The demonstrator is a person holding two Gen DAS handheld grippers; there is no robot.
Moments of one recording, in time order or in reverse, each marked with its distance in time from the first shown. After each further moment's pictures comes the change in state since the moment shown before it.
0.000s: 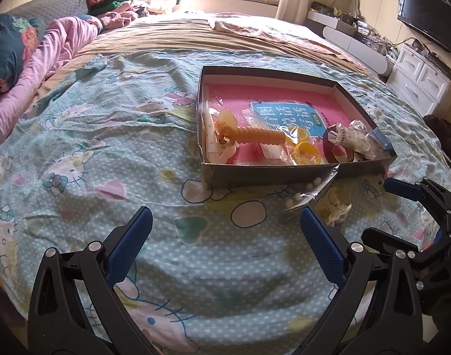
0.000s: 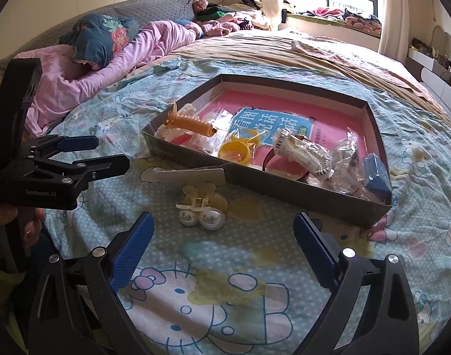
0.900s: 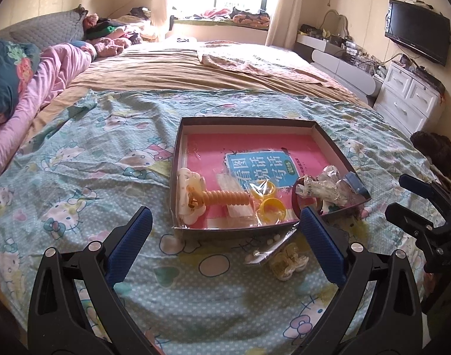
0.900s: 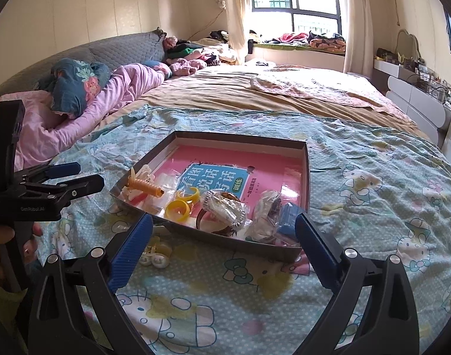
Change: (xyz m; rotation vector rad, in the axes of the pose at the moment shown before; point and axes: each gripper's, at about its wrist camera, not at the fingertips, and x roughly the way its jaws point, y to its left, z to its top) left arm -0.029 -0.031 0.039 0.020 -0.135 -0.022; right arm -0.067 -0.054 0.024 0.081 -0.182 -0.112
